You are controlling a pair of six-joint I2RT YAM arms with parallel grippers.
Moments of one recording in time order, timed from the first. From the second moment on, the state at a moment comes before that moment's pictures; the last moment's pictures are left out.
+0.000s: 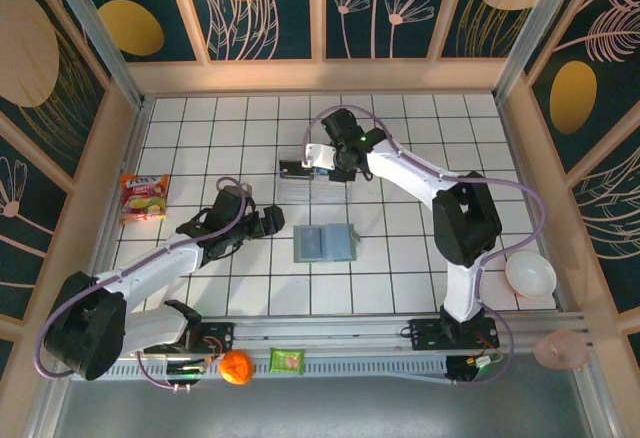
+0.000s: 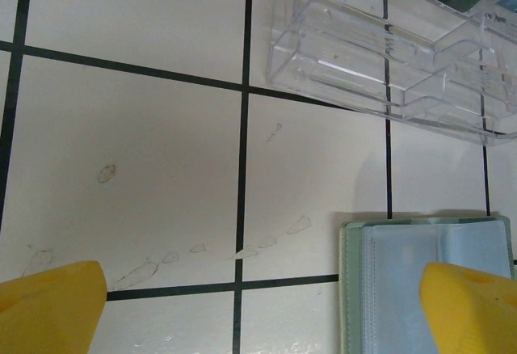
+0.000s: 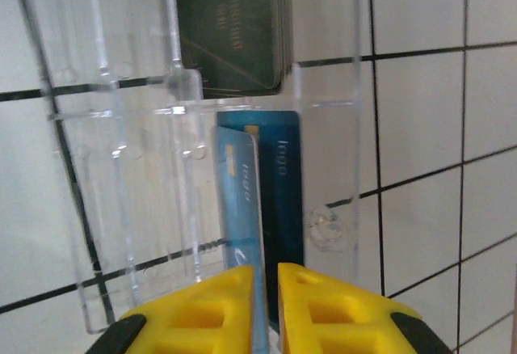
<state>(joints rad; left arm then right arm) -0.53 1.19 0.55 -0.22 0.02 -0.72 0.65 1.91 1.54 -0.64 0.08 -0.93</state>
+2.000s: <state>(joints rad) -0.53 0.80 0.33 -0.04 -0.09 -0.77 1.14 1.82 1.06 -0.33 0.24 0.36</state>
